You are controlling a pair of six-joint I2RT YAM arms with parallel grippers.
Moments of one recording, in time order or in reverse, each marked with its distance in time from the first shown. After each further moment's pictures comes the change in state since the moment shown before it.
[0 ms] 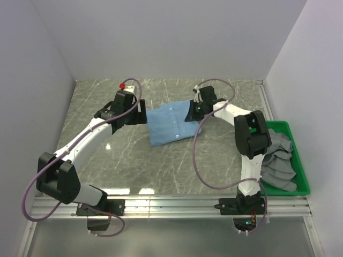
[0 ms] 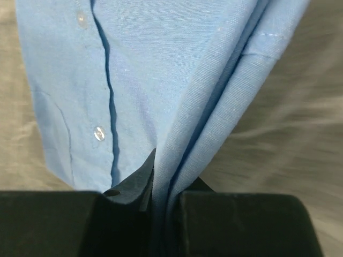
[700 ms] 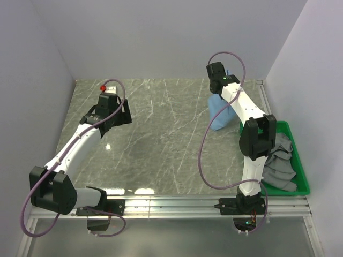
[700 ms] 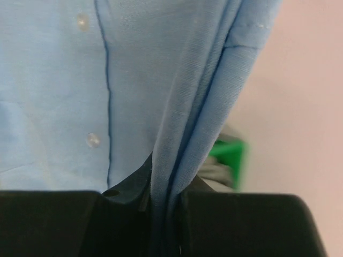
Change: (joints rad) left arm 0.180 -0.118 -0.089 -0.023 -0.069 0.043; right arm -0.052 -0.042 0.461 -0.563 1.088 -0.632
